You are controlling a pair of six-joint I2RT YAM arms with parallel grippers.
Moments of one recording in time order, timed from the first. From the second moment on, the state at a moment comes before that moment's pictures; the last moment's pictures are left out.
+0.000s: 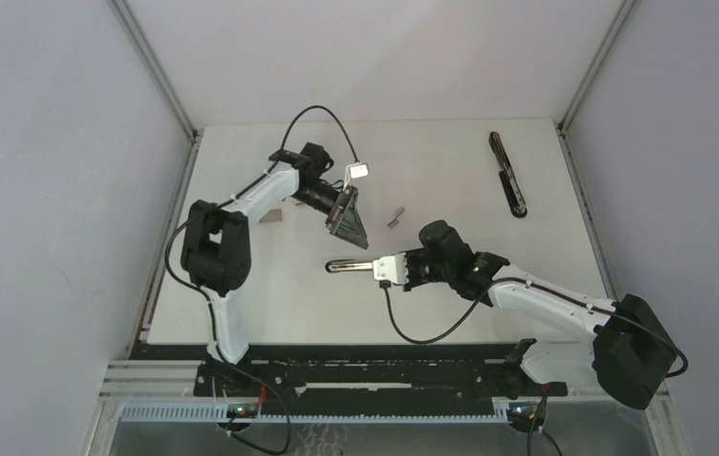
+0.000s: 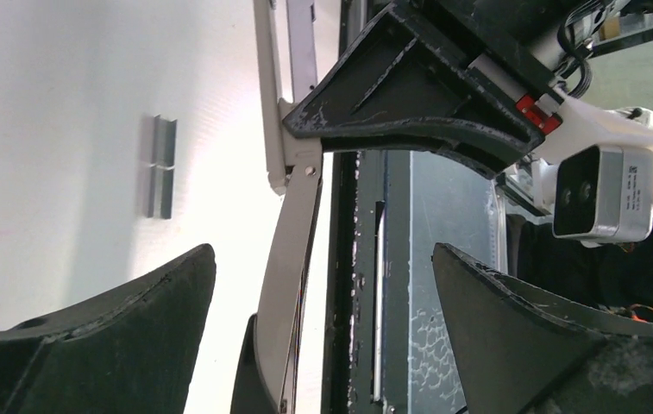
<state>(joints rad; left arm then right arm) -0.41 1.98 1.60 -1.07 1.22 0.51 0.78 1.21 0.70 -0.21 -0.25 -0.98</state>
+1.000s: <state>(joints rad) 0.01 1.35 1.18 -0.63 0.74 0.24 0.46 1.23 0.86 -0.19 -0.19 -0.49</state>
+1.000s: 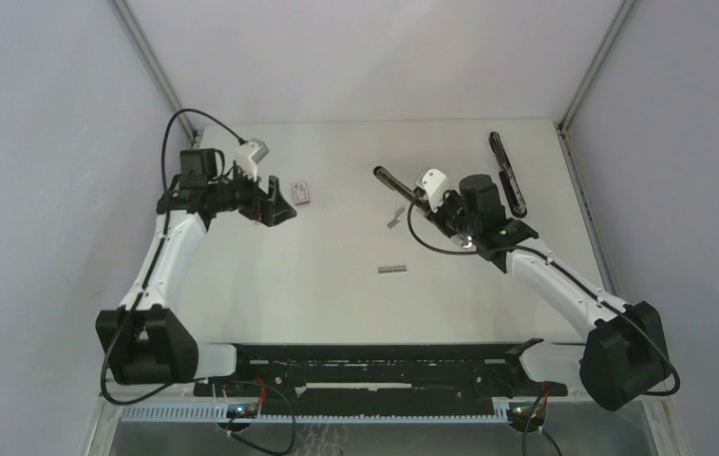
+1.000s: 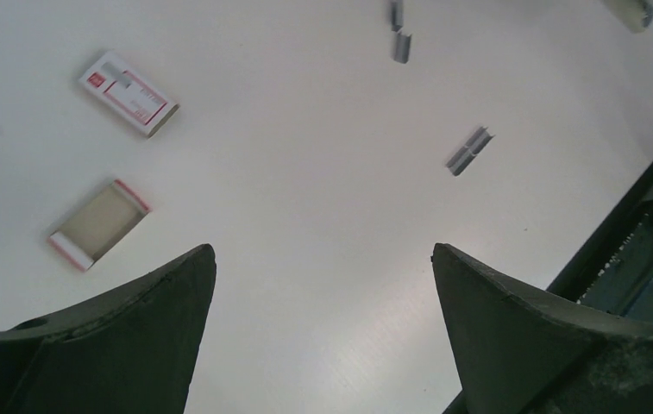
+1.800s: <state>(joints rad) 0.10 1.01 0.88 -0.66 0.61 0.35 0.09 1.56 1.16 -0.23 -0.06 -0.13</state>
